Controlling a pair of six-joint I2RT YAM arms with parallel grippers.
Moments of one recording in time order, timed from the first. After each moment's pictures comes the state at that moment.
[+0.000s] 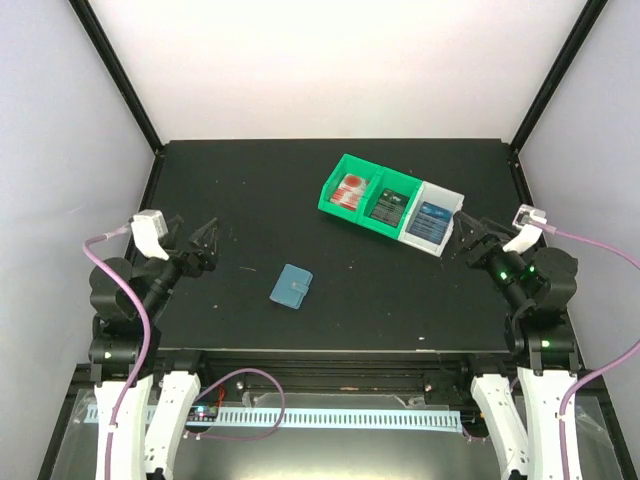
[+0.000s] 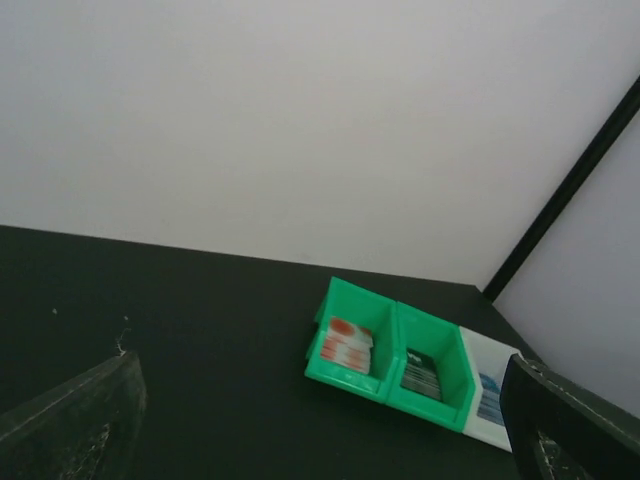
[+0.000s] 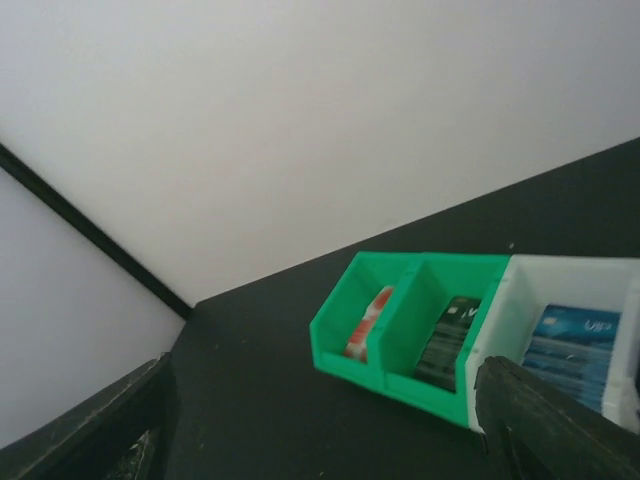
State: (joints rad) left arm 0.02 0.44 0.88 -0.48 0.35 -0.37; right arm 0.00 0.49 0.83 -0.46 -0.30 0.55
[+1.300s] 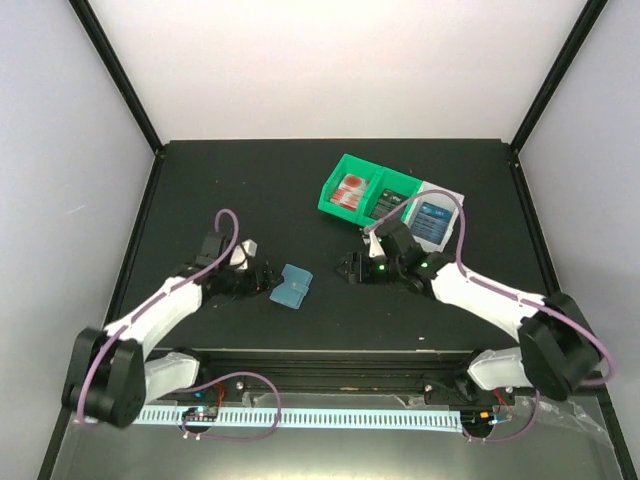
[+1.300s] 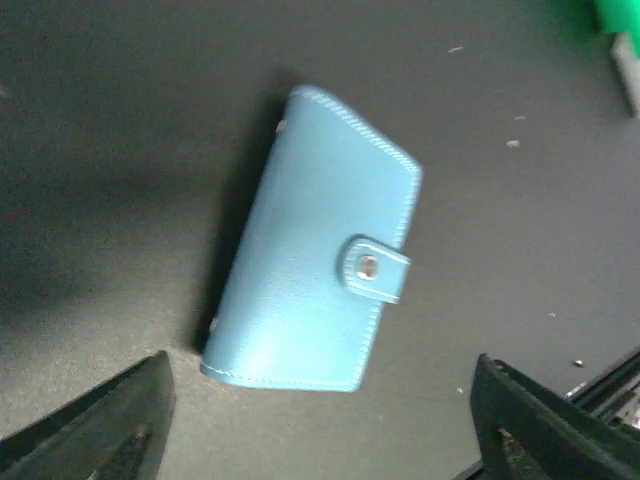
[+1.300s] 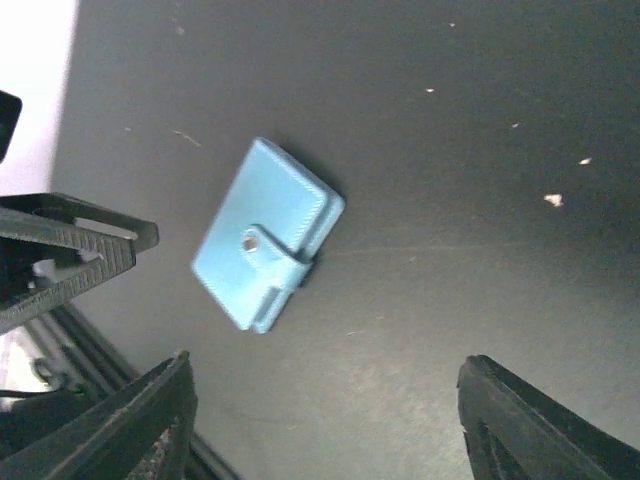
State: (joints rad) left arm -0.25 1.08 0.54 -0.43 0.50 -0.57; right arm 0.68 1.30 0.75 -0.22 -0.35 0.67
